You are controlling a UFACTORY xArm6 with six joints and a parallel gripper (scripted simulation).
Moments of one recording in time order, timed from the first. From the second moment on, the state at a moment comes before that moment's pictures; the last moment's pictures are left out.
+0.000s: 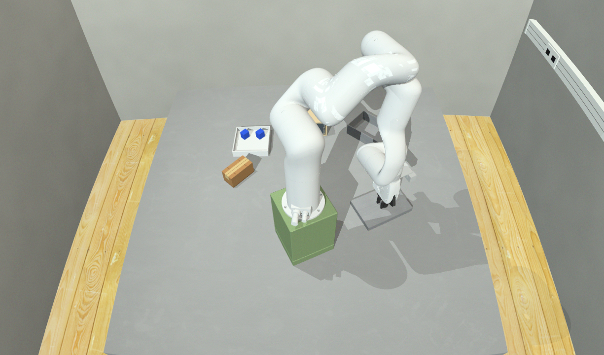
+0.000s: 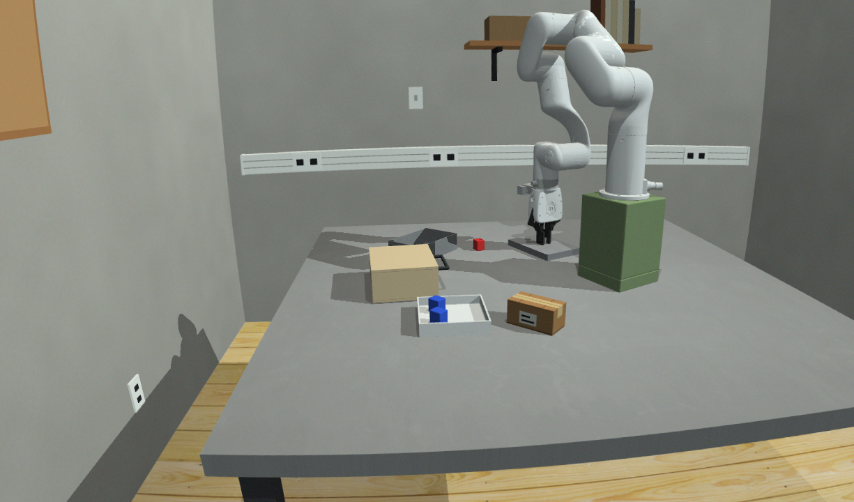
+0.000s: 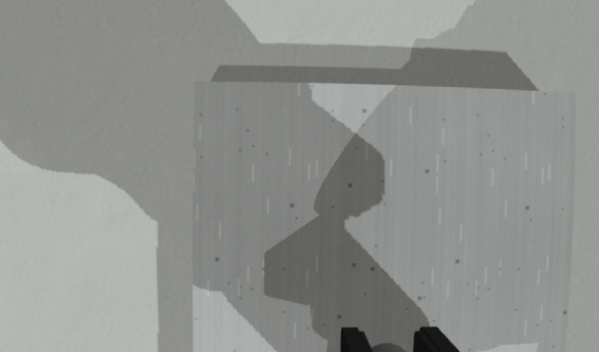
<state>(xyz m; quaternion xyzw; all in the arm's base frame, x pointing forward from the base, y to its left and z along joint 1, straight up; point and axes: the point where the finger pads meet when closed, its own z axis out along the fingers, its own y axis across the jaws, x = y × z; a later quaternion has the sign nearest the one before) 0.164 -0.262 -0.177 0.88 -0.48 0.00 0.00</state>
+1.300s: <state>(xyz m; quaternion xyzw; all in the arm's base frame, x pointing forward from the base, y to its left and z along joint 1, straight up) 0.163 -0.261 -0.175 0.88 -0.48 0.00 0.00</state>
